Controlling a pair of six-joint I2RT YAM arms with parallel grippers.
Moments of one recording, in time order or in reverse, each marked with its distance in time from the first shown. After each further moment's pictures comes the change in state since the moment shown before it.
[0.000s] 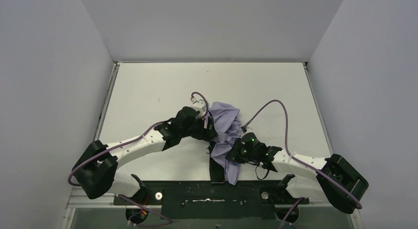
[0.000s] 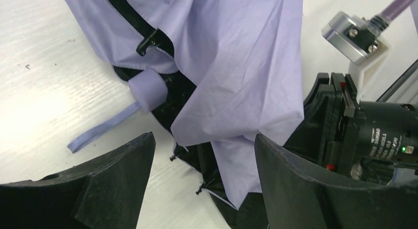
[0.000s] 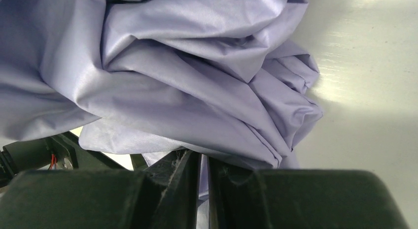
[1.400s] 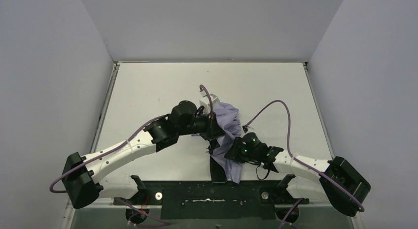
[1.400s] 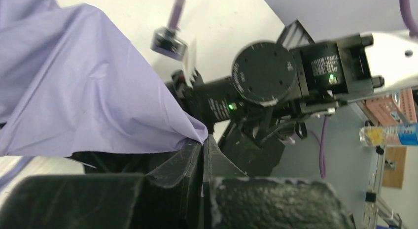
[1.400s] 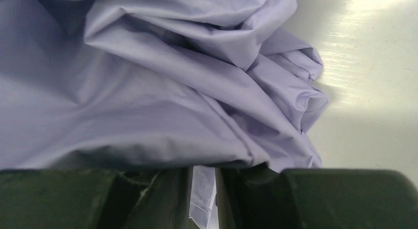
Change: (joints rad) left arm -0.077 -0.118 0.217 -0.112 0.228 0.016; right arm 0.000 -0.032 0.000 -0.013 0.008 0.031
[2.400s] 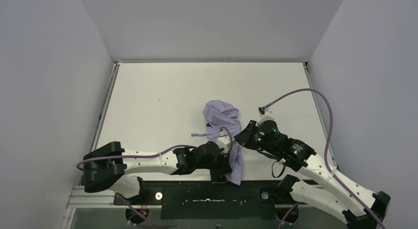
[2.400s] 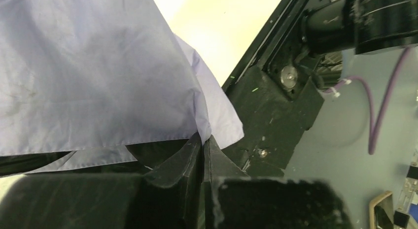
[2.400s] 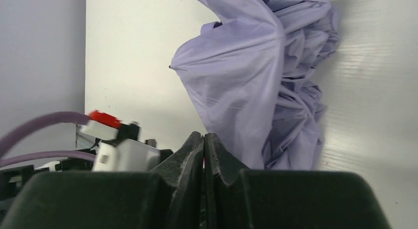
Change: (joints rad) left arm -0.370 0.166 -0.284 0.256 -0.245 -0.136; right arm 0.020 -0.399 0.391 -0.584 0.197 -0.057
